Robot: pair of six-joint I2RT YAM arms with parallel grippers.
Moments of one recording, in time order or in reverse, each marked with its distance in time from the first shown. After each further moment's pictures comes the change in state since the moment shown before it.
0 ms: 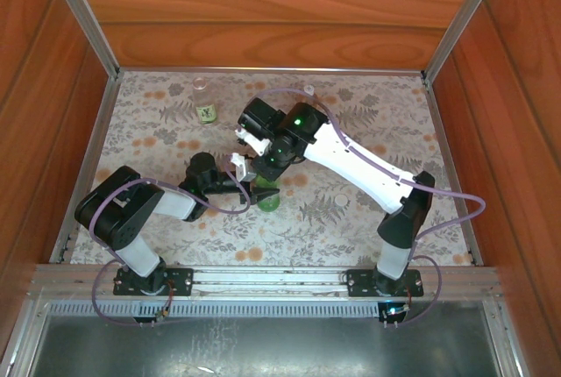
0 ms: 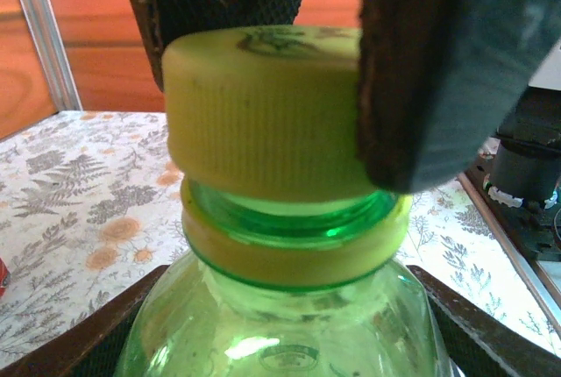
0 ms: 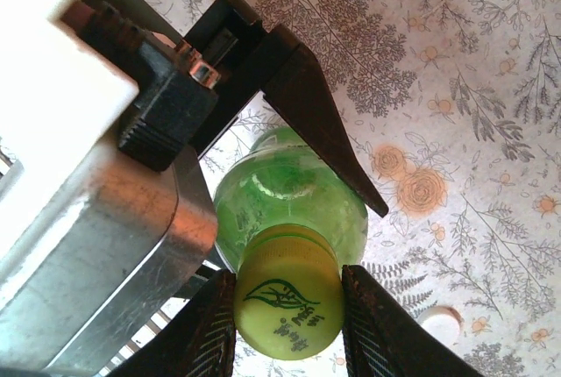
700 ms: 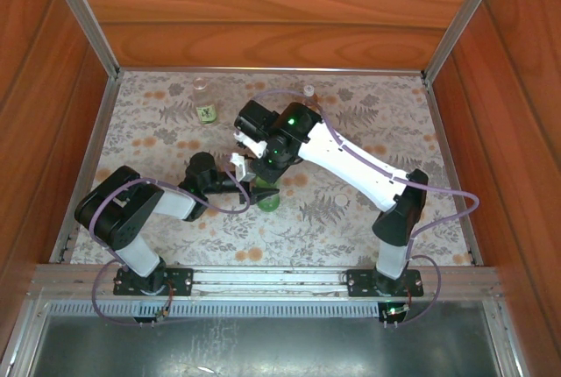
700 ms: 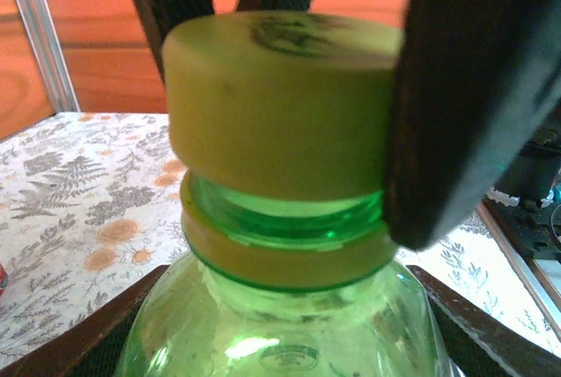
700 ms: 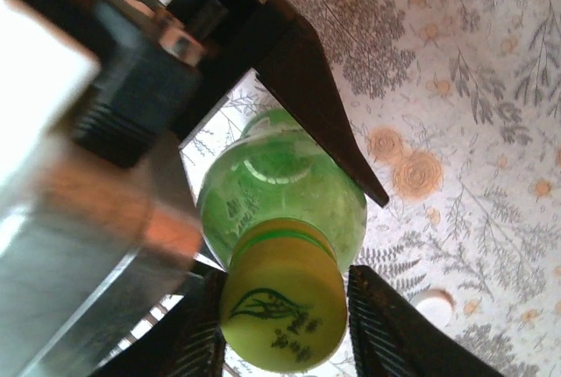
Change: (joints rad) left arm 0.001 0.000 0.000 0.000 0.006 0.003; right arm 0.007 0.031 0.021 -0.048 0.018 0.008
